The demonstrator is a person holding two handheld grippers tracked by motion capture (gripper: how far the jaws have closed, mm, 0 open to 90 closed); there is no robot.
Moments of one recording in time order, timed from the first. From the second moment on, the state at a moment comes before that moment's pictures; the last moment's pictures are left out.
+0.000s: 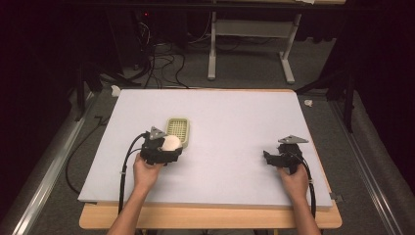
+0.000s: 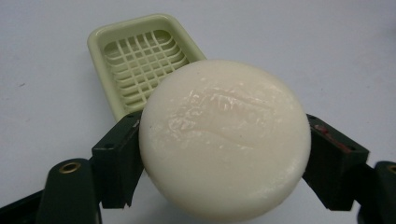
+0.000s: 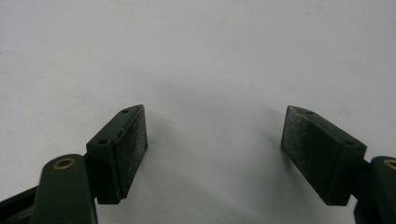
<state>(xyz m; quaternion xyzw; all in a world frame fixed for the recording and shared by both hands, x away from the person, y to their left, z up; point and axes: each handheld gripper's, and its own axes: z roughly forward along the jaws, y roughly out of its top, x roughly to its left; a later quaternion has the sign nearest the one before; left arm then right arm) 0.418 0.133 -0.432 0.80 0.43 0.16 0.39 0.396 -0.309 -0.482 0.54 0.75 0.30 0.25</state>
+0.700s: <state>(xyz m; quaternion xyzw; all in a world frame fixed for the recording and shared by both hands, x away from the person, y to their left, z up) 0.452 0.119 -0.424 0.81 0.43 0.15 0.37 0.395 -0.309 -0.482 0.54 0.75 0.30 0.25</state>
